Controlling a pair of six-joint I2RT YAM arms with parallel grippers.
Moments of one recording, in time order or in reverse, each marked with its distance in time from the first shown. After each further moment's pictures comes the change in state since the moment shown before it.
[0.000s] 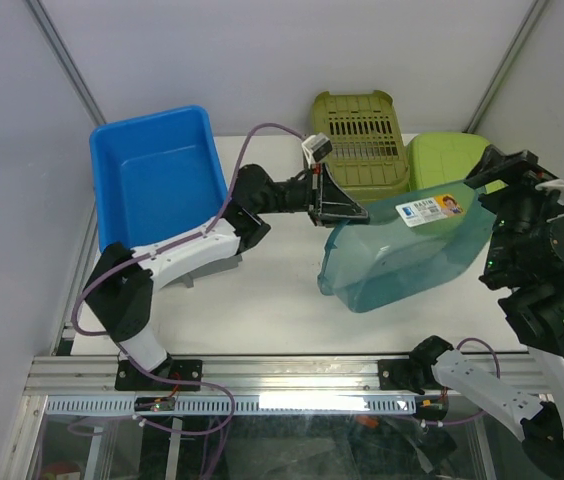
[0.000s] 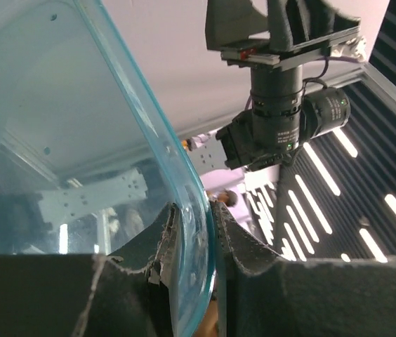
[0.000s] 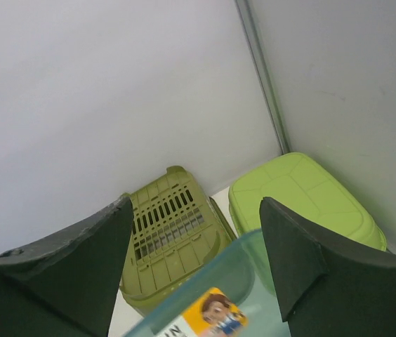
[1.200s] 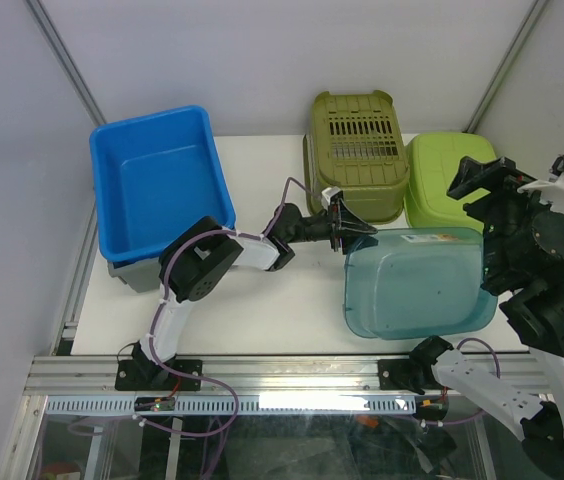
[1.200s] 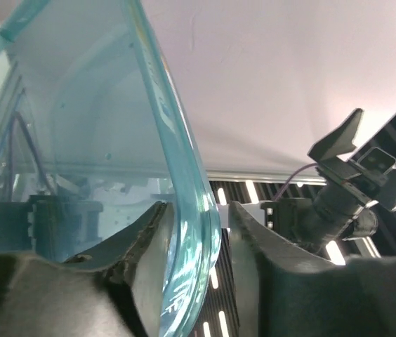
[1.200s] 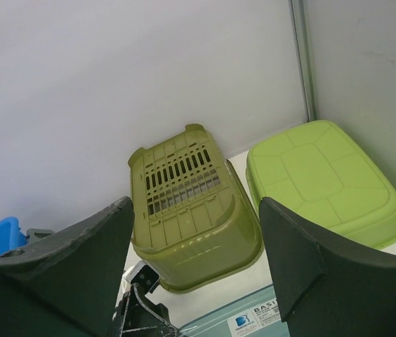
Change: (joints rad) left arm -0.035 0.537 -0.058 0.475 -0.109 -0.418; right arm 0.000 0.019 0.016 -0.183 -0.142 0.113
